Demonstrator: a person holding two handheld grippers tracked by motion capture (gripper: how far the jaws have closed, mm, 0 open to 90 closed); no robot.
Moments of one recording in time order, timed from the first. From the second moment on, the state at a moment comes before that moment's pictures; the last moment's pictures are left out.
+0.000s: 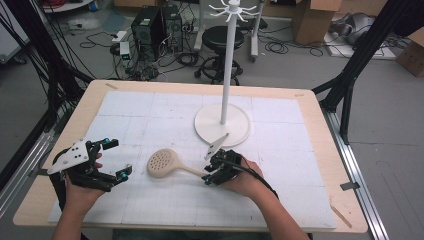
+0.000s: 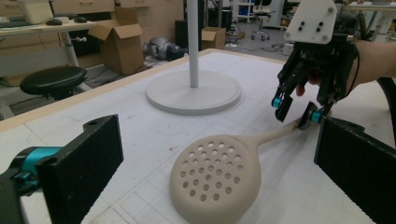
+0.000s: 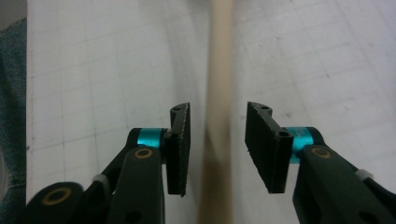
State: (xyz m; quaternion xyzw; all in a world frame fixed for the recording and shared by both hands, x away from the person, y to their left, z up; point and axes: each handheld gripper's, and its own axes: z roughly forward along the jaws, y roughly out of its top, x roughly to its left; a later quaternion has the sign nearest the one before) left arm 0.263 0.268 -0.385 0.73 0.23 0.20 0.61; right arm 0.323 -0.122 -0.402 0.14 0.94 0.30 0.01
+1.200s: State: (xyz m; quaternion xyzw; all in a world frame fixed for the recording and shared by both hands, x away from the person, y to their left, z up) left arm 0.264 0.267 -0.385 0.73 0.23 0.20 0.61; right arm 0.319 -0.113 -0.420 0.07 0.96 0.27 0.01
